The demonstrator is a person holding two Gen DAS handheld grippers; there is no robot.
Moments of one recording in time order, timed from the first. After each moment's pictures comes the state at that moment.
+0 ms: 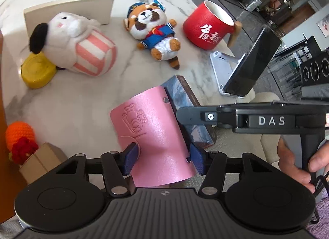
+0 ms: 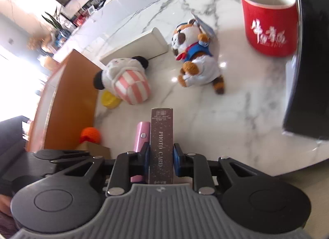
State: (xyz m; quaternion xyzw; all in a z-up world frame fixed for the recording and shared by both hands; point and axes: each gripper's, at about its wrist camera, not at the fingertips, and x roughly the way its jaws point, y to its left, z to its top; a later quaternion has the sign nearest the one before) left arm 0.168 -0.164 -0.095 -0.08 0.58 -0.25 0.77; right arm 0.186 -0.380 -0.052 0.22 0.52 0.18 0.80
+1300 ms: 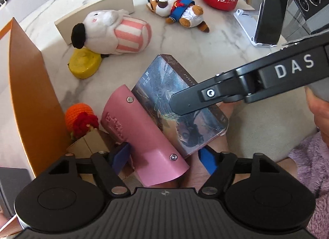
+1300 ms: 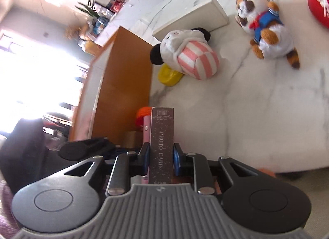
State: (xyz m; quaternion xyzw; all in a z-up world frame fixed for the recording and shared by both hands) left arm 0.128 -0.152 -0.088 0.12 0.59 -0.19 0.77; right arm 0.185 -0.324 -0.055 0.25 0.53 0.29 0.75
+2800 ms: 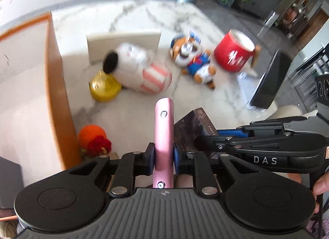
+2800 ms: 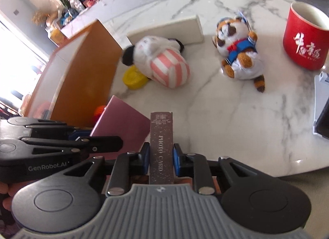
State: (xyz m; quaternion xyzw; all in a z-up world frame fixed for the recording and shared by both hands) left arm 0.137 -0.100 -0.046 -0.04 0.52 -0.18 0.84; right arm 0.165 -0.301 -0.029 0.12 0.50 0.19 0.83
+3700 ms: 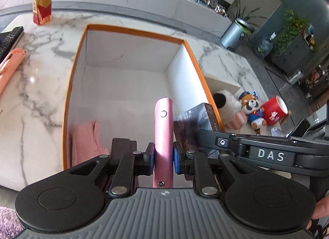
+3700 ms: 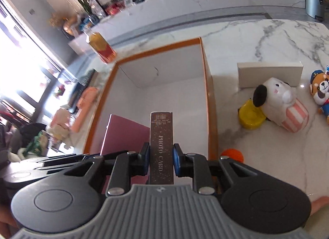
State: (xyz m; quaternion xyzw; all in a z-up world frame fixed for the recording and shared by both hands) left arm 0.102 0.098 -0.019 -0.17 0.48 -0.08 0.86; right arm 0.190 -0.091 0.023 0.10 0.49 0.20 0.84
